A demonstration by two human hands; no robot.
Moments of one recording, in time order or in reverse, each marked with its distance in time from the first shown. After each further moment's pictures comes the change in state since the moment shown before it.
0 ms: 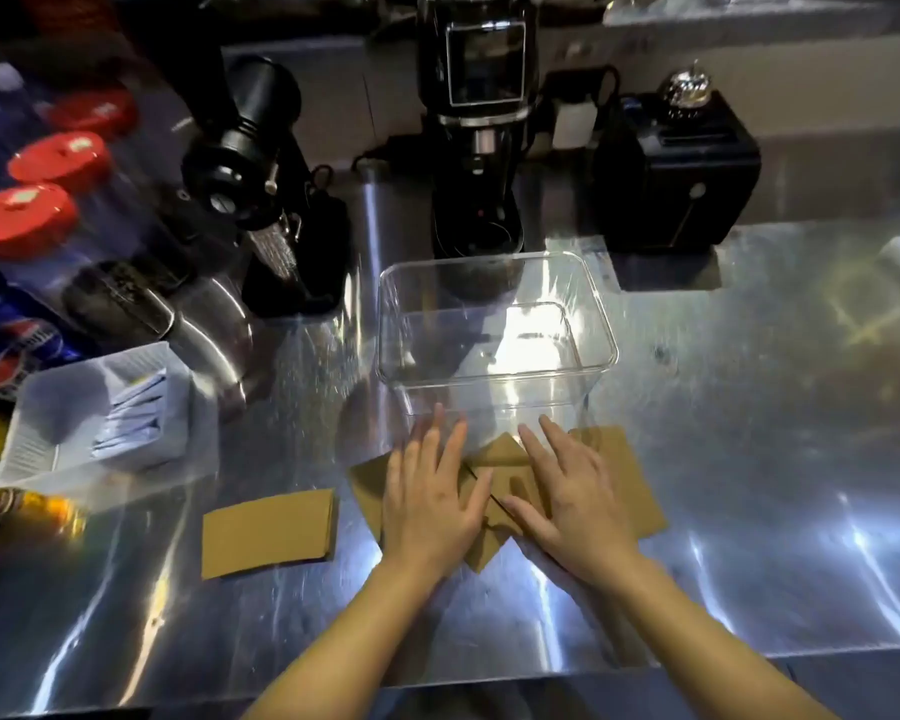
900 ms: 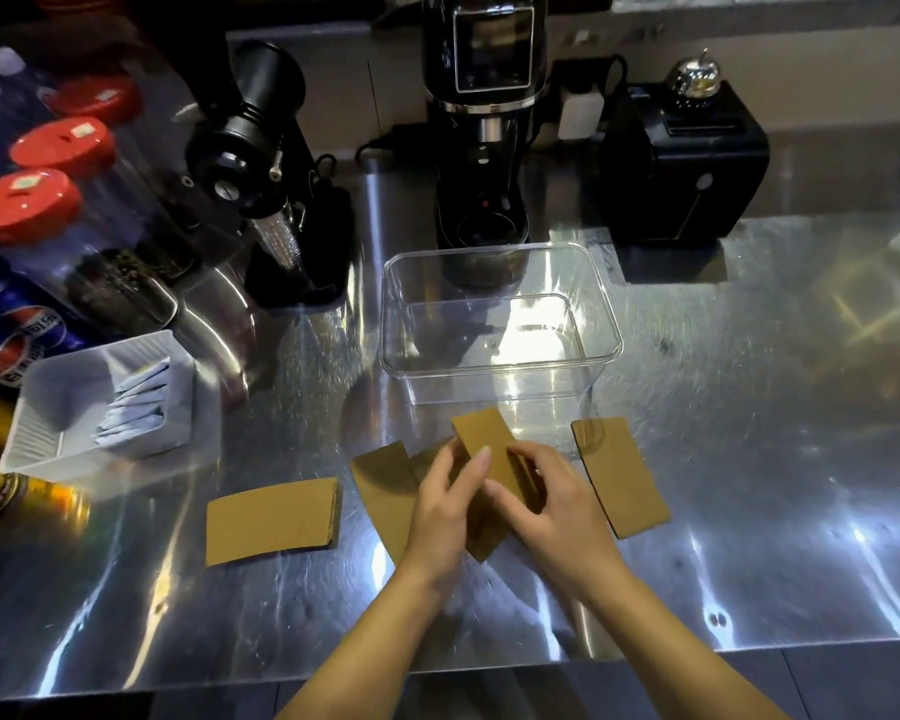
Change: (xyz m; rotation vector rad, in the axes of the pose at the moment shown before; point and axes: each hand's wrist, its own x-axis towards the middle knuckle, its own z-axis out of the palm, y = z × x) left_hand -0.018 0.024 -0.020 -1.440 -0.158 -0.353; right_hand -0.008 -0.042 -0.013 0.536 0.063 0.159
